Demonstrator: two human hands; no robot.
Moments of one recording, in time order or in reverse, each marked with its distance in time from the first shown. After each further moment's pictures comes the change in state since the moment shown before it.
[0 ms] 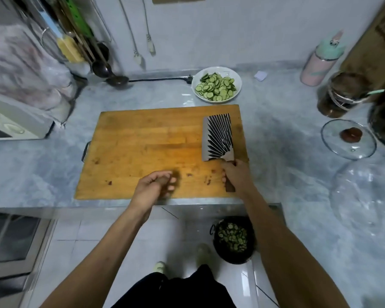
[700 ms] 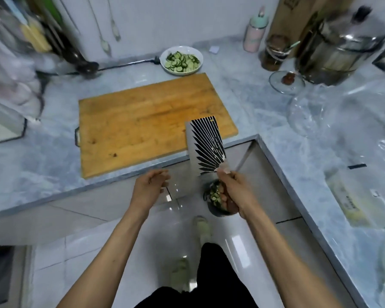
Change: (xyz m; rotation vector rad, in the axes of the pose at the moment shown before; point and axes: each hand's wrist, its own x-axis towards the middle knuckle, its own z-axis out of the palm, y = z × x) left_hand -0.090 -0.074 -0.123 0.218 -0.271 0.143; right_hand -0.258 0.104 0.076 0.176 0.199 -0.030
